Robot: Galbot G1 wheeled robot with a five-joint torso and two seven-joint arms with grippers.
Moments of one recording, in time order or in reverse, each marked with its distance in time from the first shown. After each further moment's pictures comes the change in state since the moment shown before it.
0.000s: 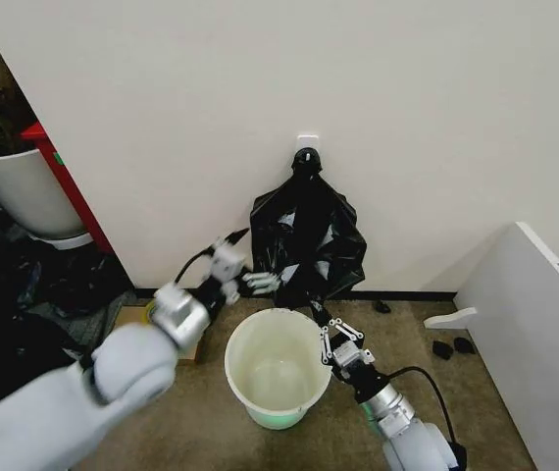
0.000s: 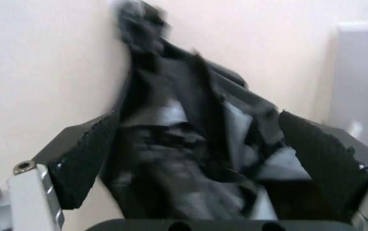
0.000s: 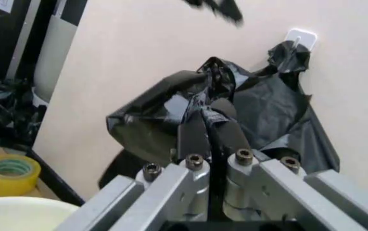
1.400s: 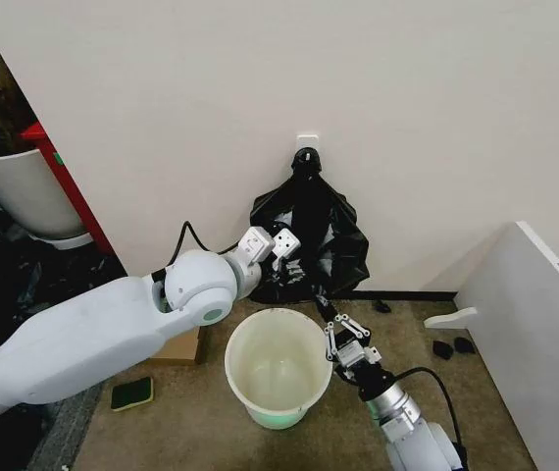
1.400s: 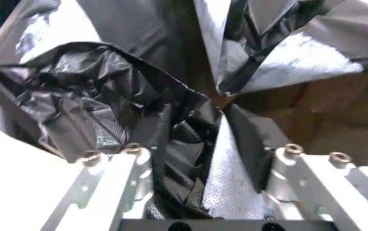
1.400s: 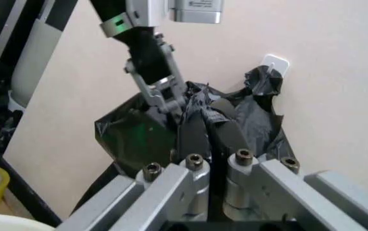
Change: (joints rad) left arm -0.364 -0.125 0.242 0.138 -0.313 0.443 -0.067; right arm -0.006 0.012 0.023 0.029 -0.051 0.037 0.046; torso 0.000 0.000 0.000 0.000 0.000
